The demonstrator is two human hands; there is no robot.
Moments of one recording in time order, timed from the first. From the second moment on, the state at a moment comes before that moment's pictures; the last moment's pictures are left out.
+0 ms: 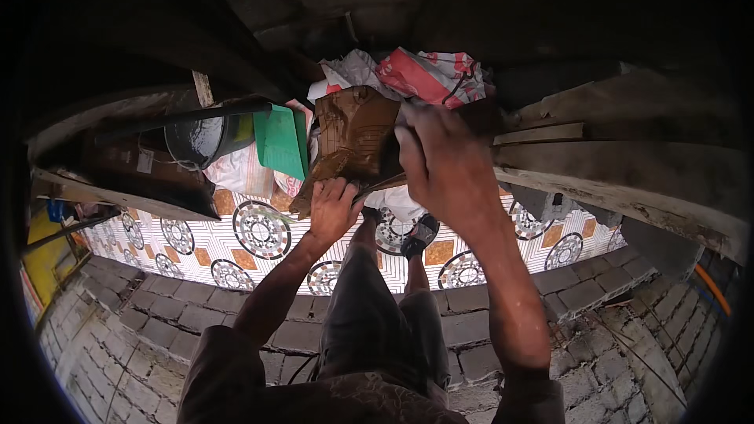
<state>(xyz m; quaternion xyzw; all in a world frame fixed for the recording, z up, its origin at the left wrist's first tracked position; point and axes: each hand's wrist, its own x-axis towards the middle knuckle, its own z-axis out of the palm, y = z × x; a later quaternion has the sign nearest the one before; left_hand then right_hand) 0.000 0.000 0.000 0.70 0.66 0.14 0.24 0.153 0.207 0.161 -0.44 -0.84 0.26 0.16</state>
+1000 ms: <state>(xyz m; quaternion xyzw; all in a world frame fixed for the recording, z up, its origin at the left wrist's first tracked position) -0.003 -0.023 -0.033 0.73 0.62 0.16 0.25 0.139 0.305 -0.043 -0.50 -0.80 -0.01 -0.34</state>
